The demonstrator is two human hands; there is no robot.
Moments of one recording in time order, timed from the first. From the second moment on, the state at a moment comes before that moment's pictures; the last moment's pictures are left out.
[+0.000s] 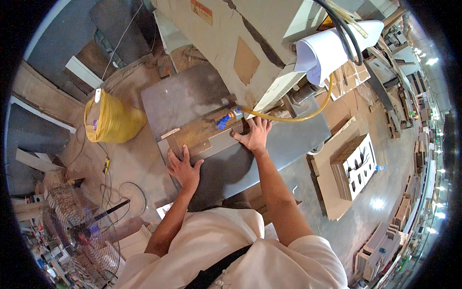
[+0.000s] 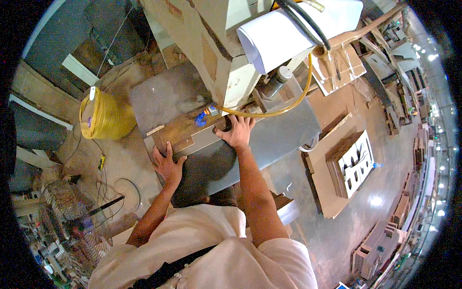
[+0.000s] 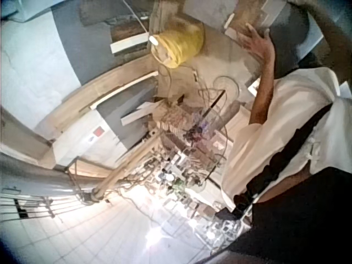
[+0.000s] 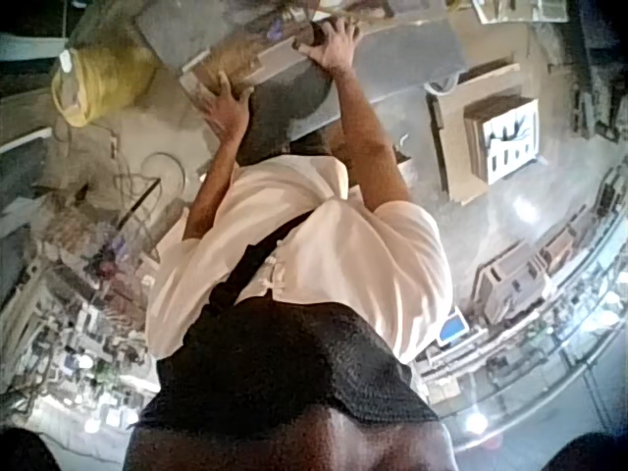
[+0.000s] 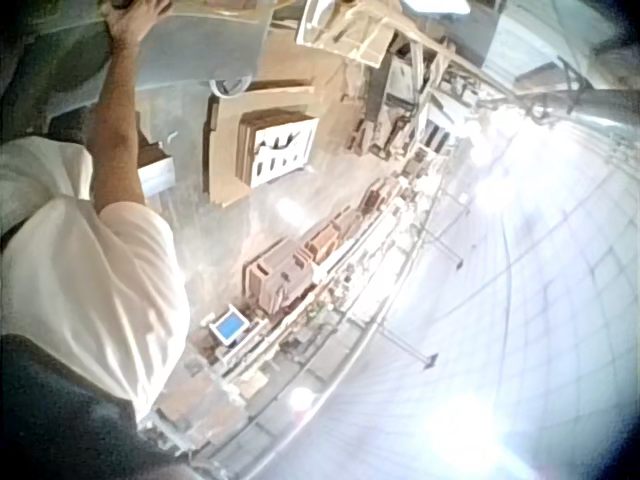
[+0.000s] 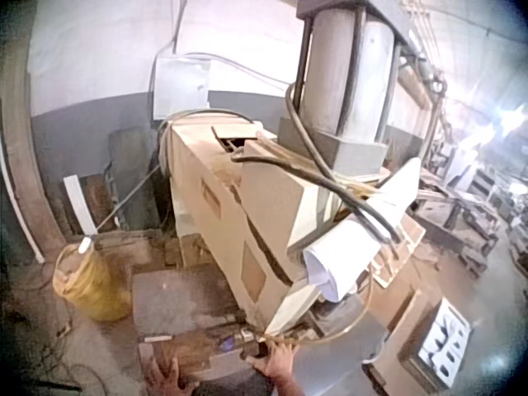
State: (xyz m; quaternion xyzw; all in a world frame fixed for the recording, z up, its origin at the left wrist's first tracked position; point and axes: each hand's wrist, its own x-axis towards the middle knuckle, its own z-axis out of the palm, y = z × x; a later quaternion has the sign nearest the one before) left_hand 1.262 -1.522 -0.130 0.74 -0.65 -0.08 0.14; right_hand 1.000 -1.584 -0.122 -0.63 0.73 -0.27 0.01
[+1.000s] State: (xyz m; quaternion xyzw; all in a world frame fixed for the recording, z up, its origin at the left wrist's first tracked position) left_hand 1.235 -1.531 -0.115 0.74 -0.65 -0.11 0.14; right_hand 0.975 -1.591 -0.132 -0.62 0.75 -0.24 0.01
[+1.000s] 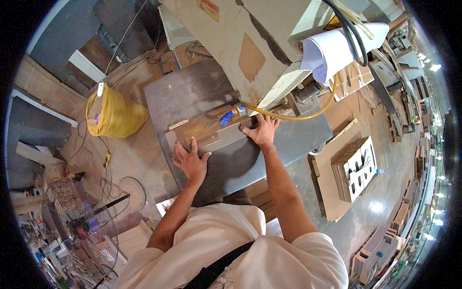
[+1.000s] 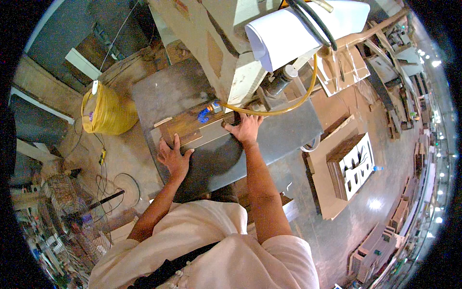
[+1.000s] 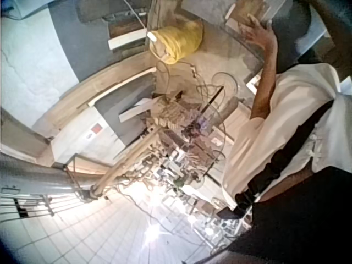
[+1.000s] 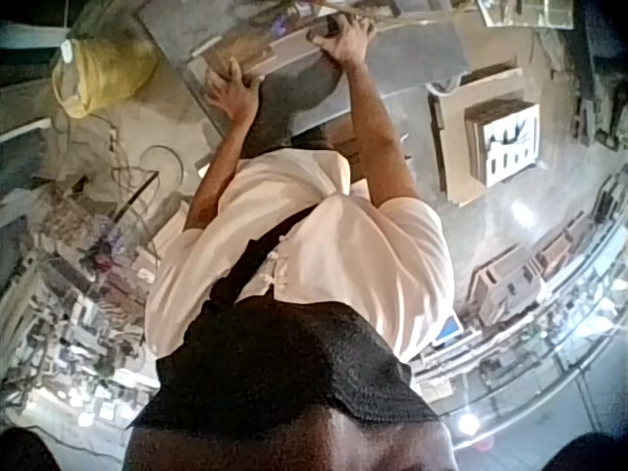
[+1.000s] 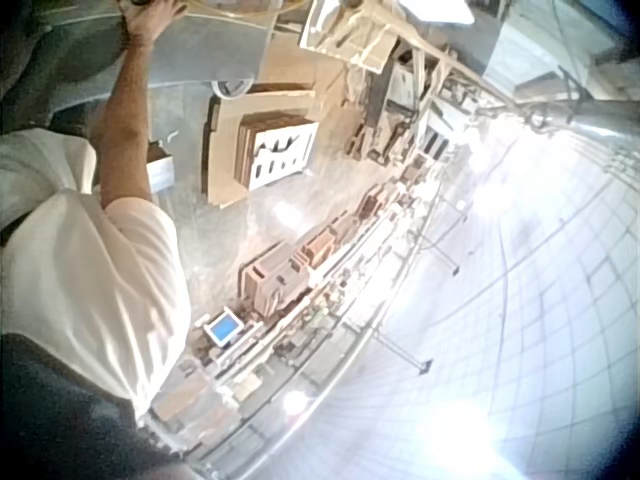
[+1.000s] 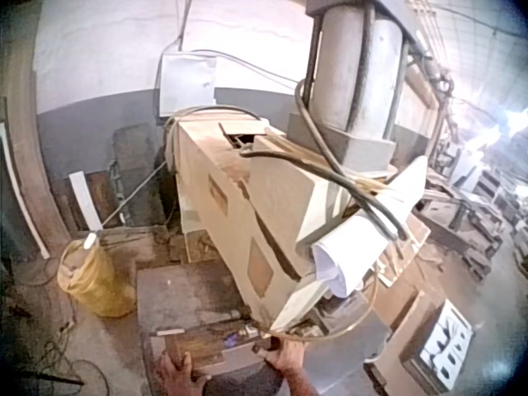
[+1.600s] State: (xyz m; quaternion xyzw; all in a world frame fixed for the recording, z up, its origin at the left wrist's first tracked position) left_hand 1.222 -1.536 -0.120 0.74 -0.65 -0.12 0.13; right_hand 0.957 -1.595 -0.137 -0.63 0.75 -0.23 0.04
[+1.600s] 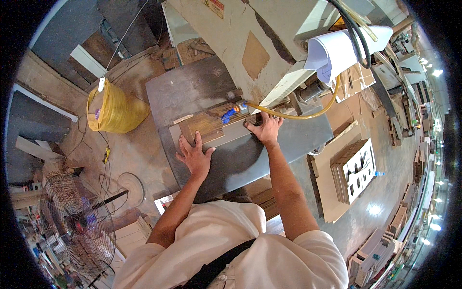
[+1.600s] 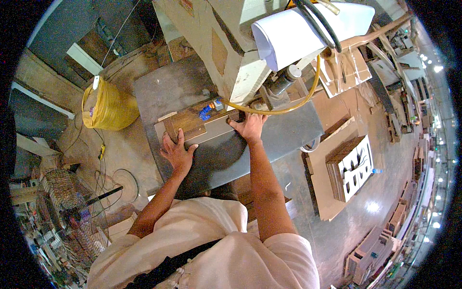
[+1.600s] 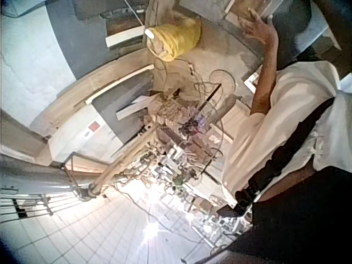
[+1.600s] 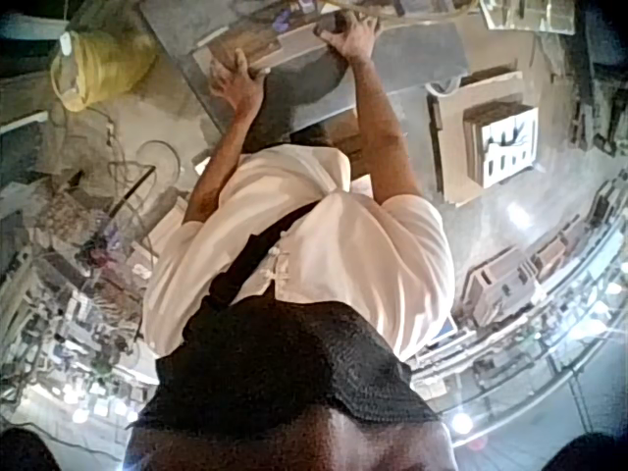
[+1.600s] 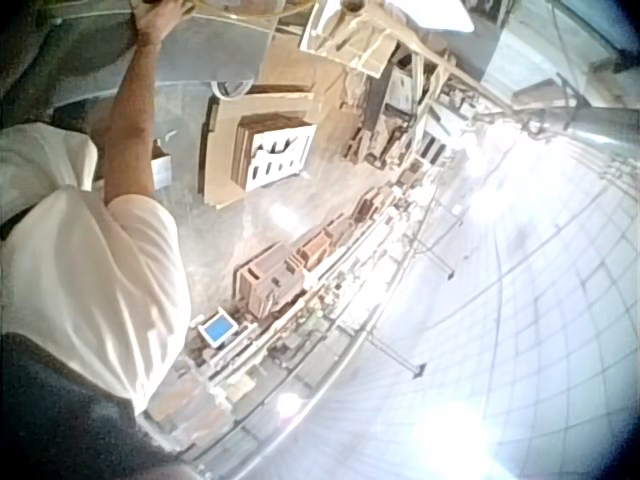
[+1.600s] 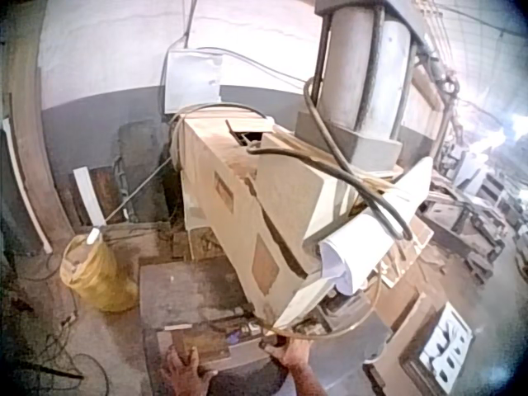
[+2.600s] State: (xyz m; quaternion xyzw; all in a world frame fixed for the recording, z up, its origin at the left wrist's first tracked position) left_hand 1.208 -1.542 -0.120 0.73 -0.66 -0.11 0.13; right_hand 0.940 -1.598 -0.141 -0.61 0.75 -0.23 0.06
